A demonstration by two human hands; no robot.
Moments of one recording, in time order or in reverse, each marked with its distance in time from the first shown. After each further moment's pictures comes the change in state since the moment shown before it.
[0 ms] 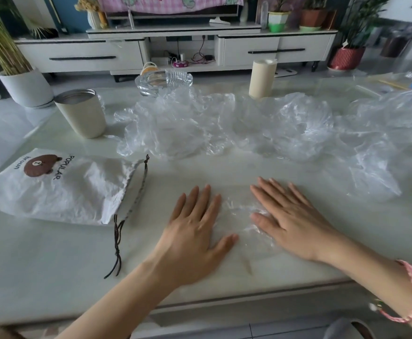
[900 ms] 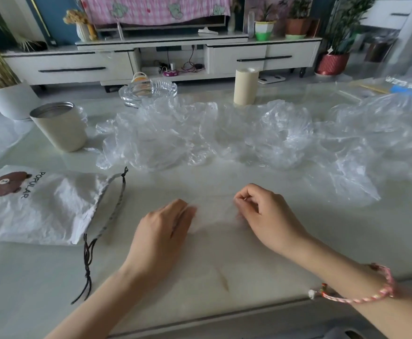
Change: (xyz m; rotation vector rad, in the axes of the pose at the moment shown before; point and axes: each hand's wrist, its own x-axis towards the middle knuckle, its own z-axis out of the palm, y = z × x) left_hand 0.014 -0.003 -0.010 -0.411 0.423 -0.099; right_hand 0.016 -0.010 -0.010 0.724 0.401 0.109
